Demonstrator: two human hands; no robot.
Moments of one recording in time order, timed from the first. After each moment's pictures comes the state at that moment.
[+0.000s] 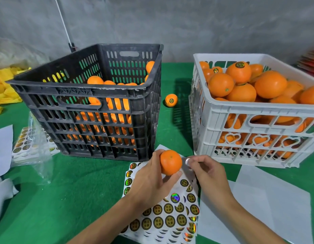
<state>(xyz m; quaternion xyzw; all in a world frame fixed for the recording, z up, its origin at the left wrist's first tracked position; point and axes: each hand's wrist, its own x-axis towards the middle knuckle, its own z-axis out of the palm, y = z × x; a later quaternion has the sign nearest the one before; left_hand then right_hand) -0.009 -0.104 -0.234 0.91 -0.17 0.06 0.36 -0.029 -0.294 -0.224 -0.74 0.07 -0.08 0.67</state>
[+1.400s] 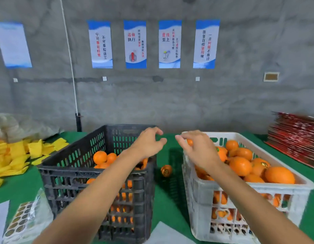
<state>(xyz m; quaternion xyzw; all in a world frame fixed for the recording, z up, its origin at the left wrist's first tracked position) 0.156 -0.110 0.035 0.92 -0.18 0.15 0.32 0.103 -0.310 0.020 -0.90 -0.13 -0.37 0.19</state>
